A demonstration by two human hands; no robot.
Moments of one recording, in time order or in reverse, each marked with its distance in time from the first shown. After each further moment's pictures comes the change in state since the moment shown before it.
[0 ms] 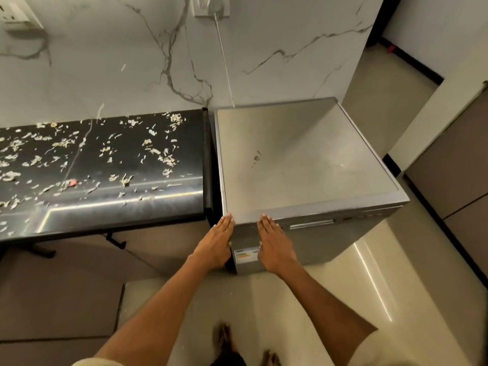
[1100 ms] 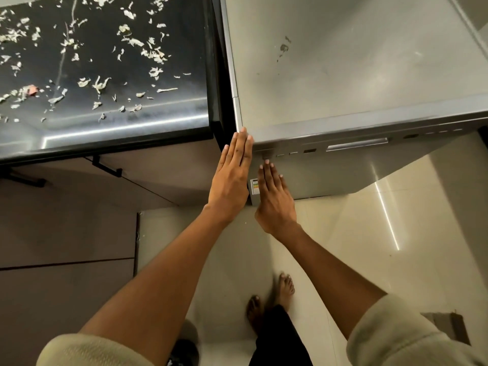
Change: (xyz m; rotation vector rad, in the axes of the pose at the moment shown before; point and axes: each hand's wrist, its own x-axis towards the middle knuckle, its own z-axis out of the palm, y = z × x) left_hand 0.006 -0.017 0.082 0.027 0.466 0.054; right_hand 0.011 -0.037 0.140 0.096 0.065 0.023
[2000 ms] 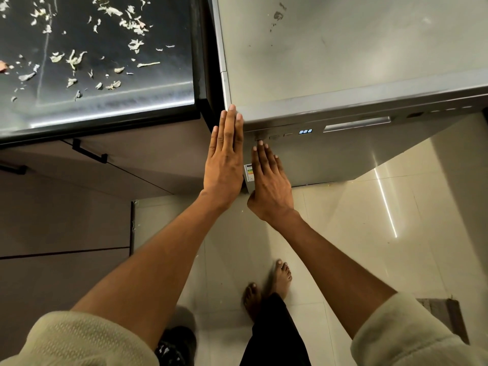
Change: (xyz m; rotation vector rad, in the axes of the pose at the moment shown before) left_hand 0.000 0.011 0.022 0.142 0.087 -0.073; right_hand -0.001 0.008 0.004 0.015 0.017 -0.035
